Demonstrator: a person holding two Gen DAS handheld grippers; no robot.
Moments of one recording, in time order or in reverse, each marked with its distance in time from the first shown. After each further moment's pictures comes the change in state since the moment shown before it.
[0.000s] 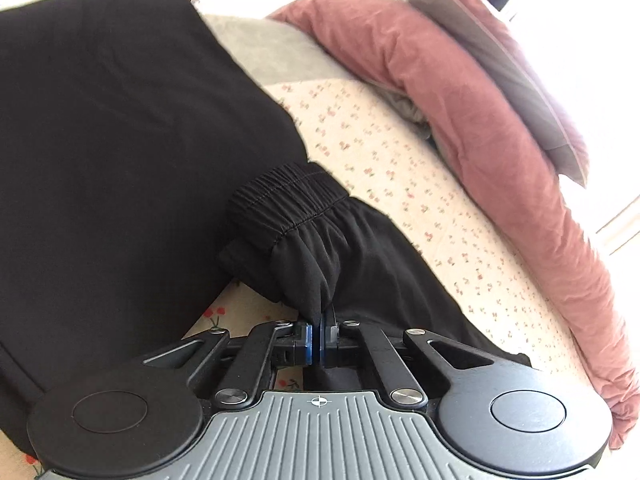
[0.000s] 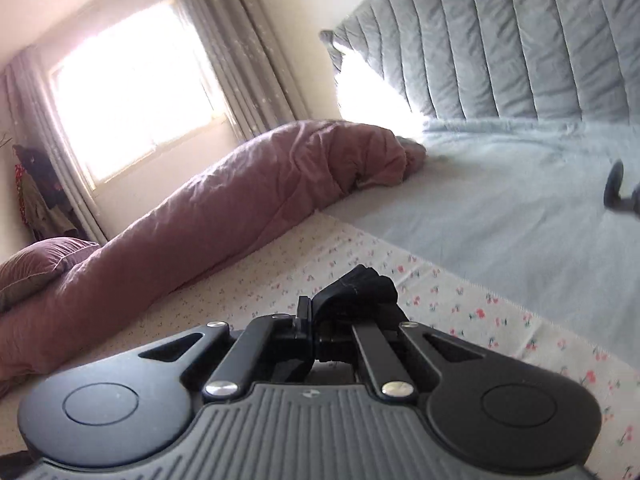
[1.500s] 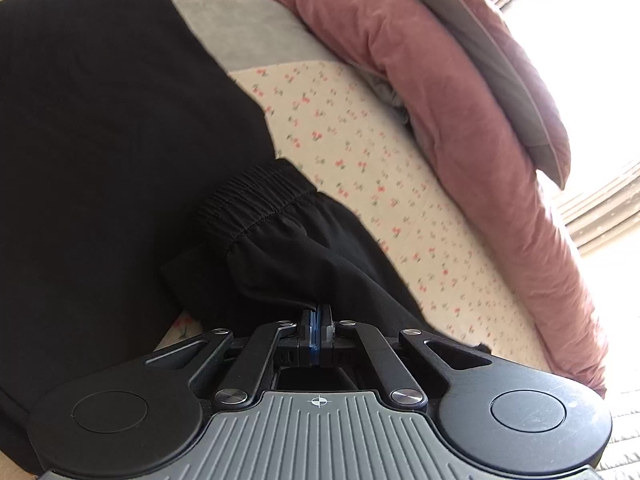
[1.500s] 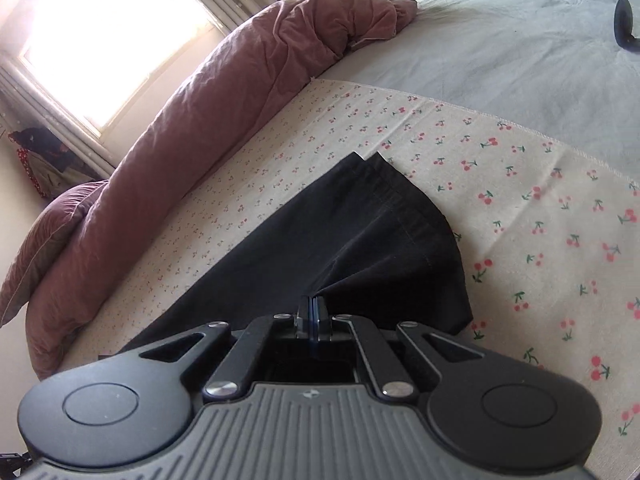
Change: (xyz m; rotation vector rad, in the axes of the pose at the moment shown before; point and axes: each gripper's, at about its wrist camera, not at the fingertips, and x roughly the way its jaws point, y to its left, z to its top) left arm 0.011 0.005 0.034 -0.066 0.161 -0.082; right arm 0.051 -0.072 -0.065 0.283 0.477 0.081
